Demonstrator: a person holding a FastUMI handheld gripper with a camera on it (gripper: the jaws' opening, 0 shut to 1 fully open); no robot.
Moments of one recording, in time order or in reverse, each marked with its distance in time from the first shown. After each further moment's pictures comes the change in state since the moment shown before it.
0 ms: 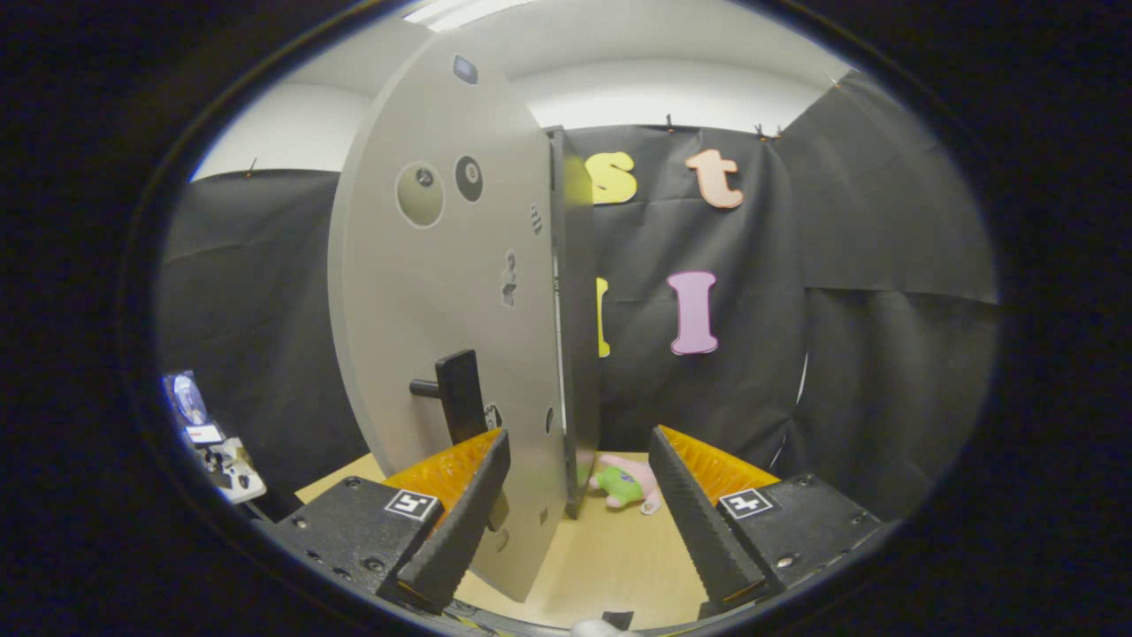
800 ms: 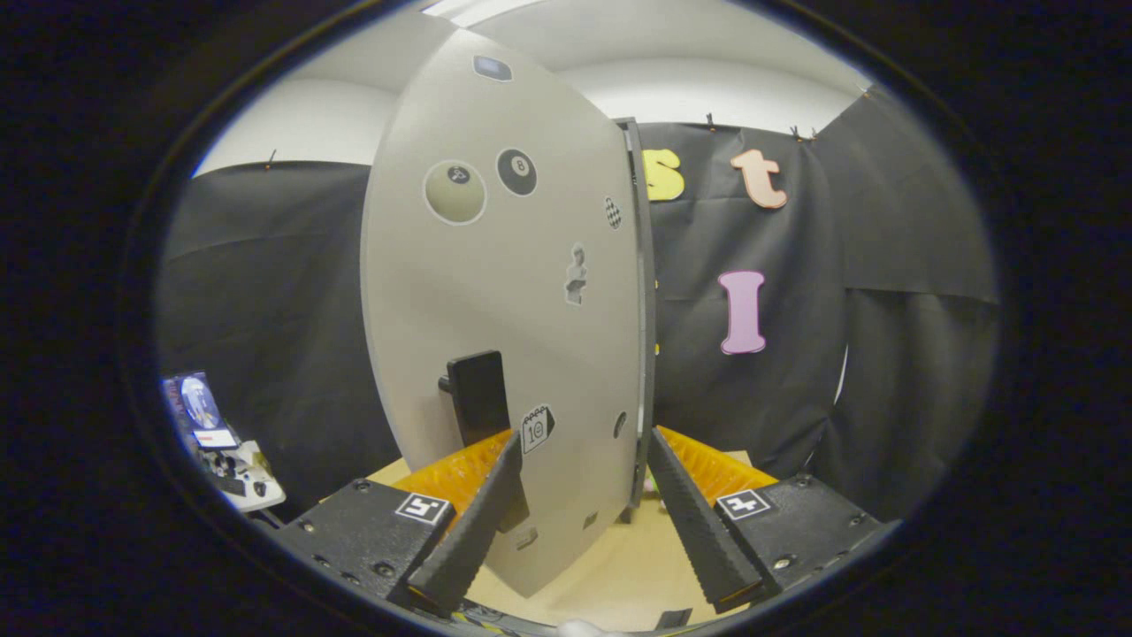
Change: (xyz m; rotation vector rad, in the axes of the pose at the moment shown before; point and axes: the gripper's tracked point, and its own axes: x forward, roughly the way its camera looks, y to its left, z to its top) arm 0.031 0.126 -0.001 0.031 0.008 0.054
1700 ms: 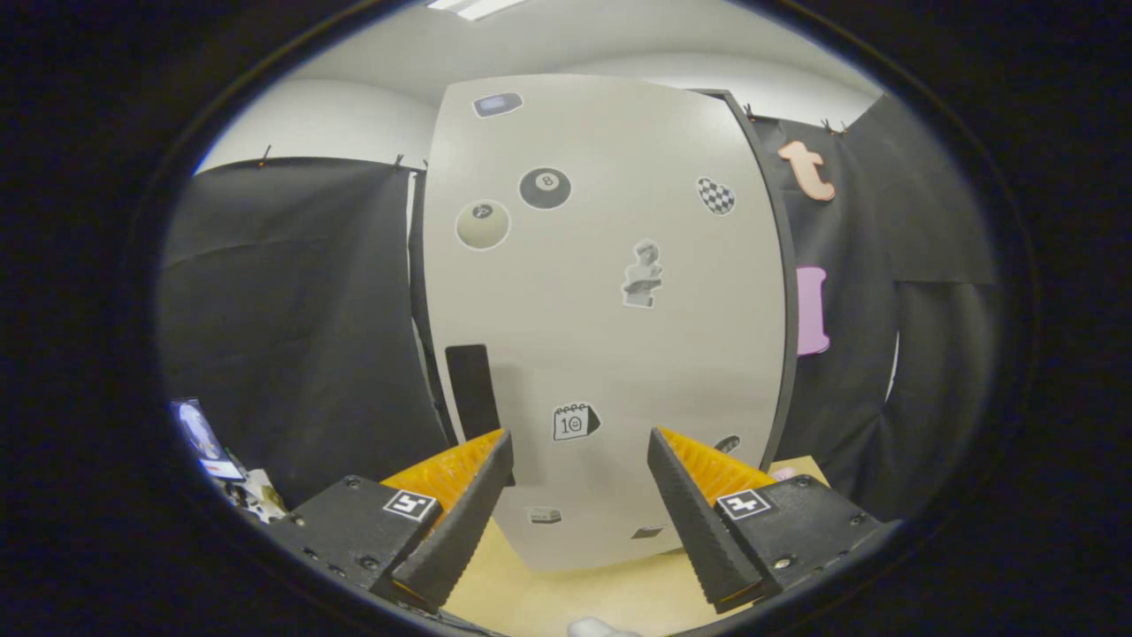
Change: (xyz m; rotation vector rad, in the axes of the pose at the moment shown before) arm 0.123 0.122 0.021 0.028 -0.021 0.022
